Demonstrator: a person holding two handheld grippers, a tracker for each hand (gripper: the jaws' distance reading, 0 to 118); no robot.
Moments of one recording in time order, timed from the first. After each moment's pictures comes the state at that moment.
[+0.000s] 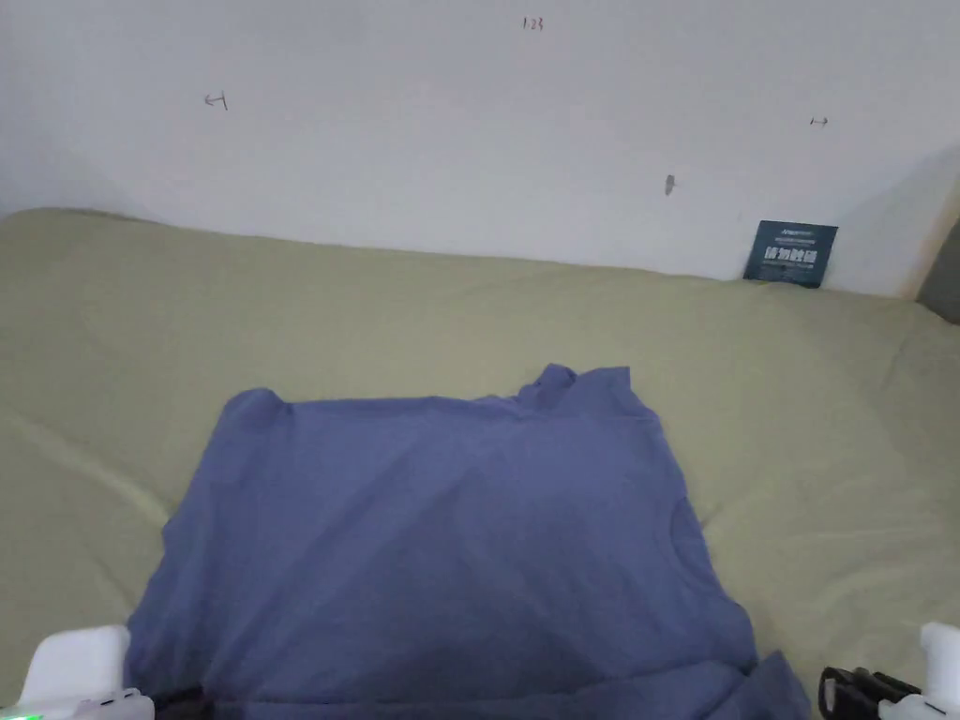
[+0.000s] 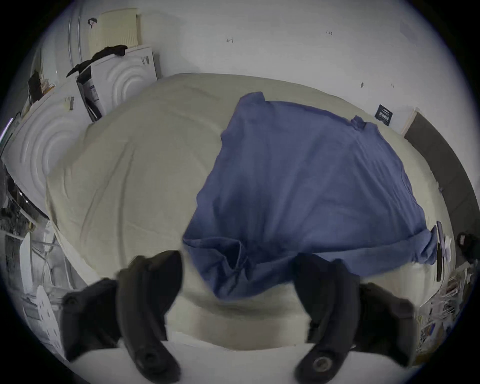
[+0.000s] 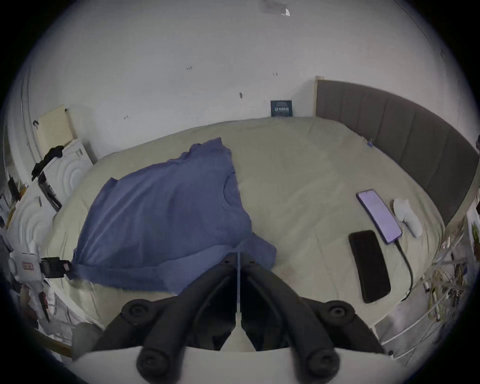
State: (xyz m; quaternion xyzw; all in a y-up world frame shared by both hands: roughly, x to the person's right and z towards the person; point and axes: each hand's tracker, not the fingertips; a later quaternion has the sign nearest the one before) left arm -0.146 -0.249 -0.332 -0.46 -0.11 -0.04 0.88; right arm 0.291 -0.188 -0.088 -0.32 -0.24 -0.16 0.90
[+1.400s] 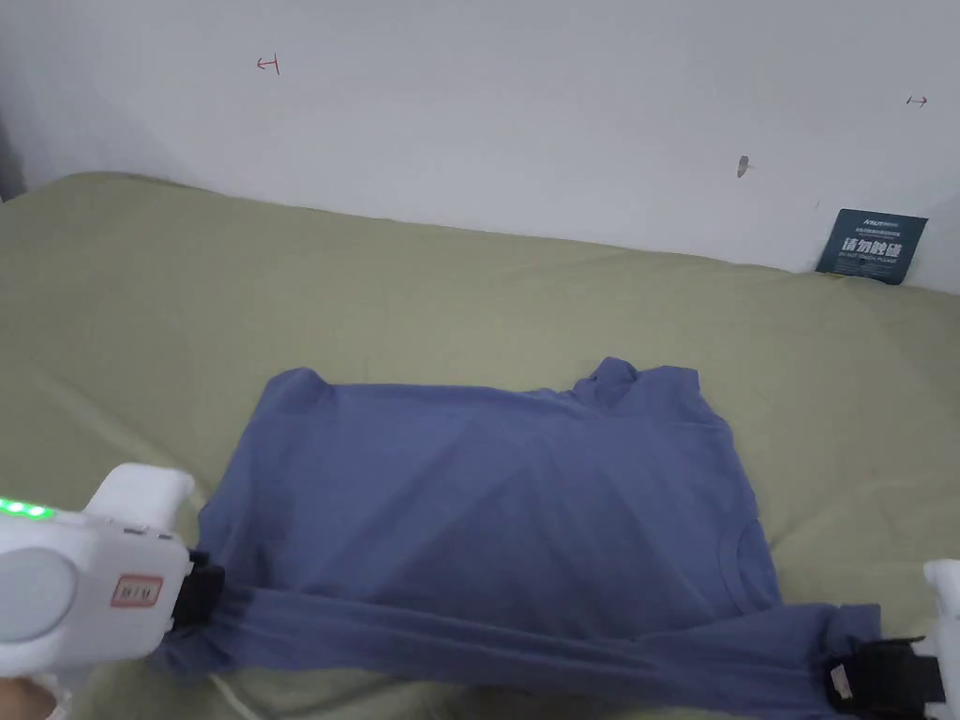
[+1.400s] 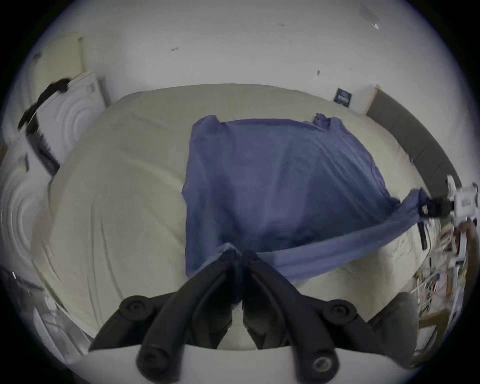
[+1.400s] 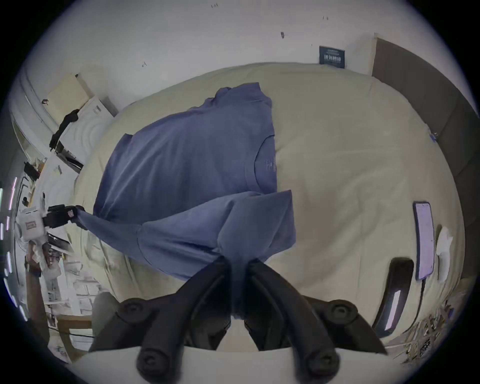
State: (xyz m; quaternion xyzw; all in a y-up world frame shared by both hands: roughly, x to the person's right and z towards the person) left arm -0.131 -0.184 -0.426 -0.46 -0.25 -0.12 0.84; right arm 0.365 -0.184 -0.200 -0.50 -0.09 -0.18 0.85
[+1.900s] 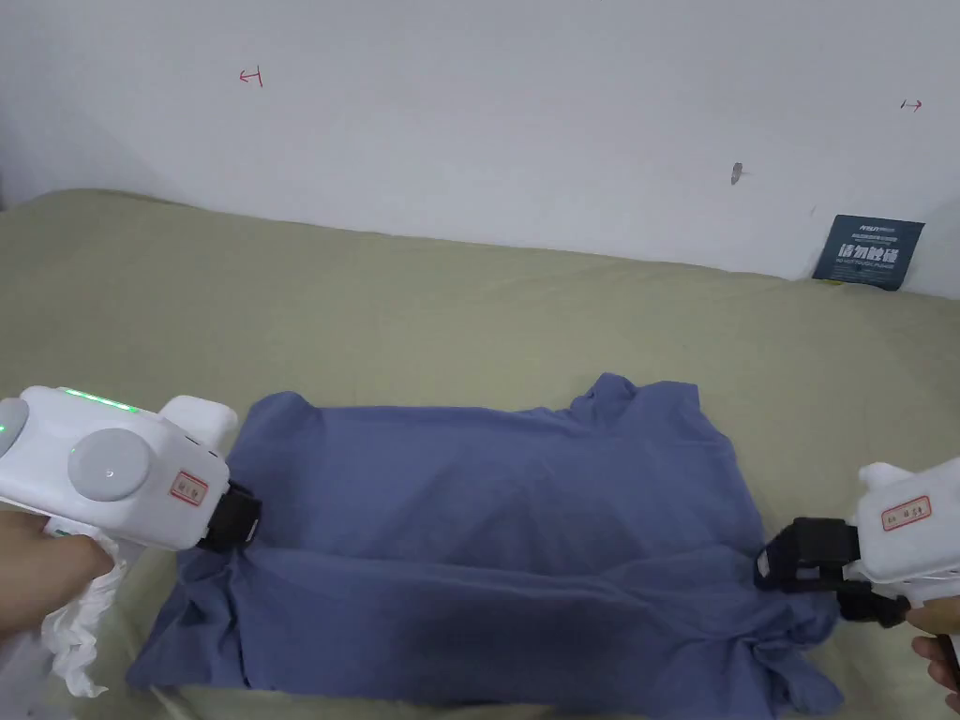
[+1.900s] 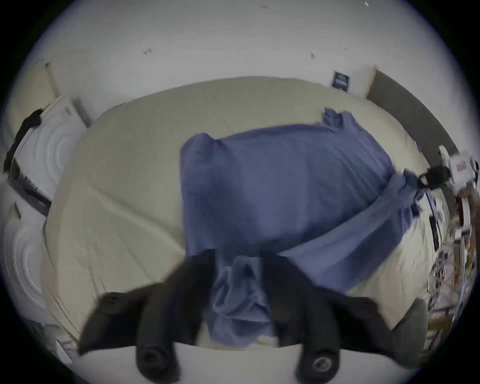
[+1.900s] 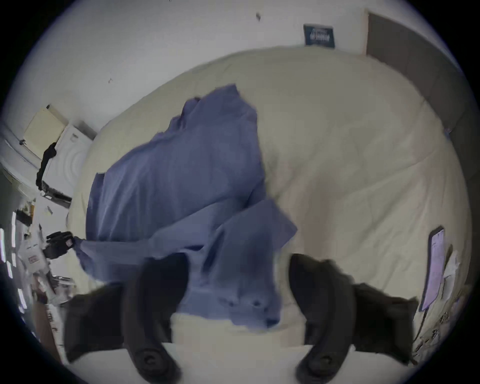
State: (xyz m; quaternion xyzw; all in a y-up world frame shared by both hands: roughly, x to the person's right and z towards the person) left arm -0.090 -0.186 -0.523 -0.46 -0.25 -0.15 0.84; right arm 0.411 -0.191 -0.306 -0.49 -0.15 -0.22 0.83
